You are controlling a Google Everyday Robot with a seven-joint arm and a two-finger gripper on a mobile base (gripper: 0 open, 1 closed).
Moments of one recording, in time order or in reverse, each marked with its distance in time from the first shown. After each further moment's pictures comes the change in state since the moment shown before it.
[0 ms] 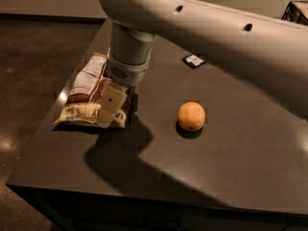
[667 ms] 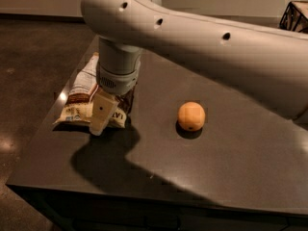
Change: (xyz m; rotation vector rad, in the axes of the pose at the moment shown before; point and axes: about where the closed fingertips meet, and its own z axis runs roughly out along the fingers) arm -0.008 0.011 0.021 0.023 0.037 0.027
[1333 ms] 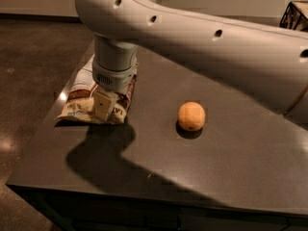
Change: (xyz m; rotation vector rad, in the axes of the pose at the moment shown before) arm -0.009 -0.008 -0.001 0.018 -0.004 0.004
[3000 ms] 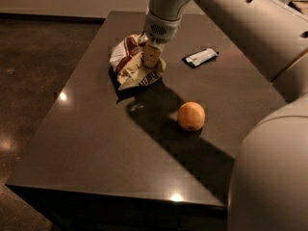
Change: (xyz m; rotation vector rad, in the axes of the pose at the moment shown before) arm 0.034 -0.153 -0.052 0.037 -0.039 -0.140
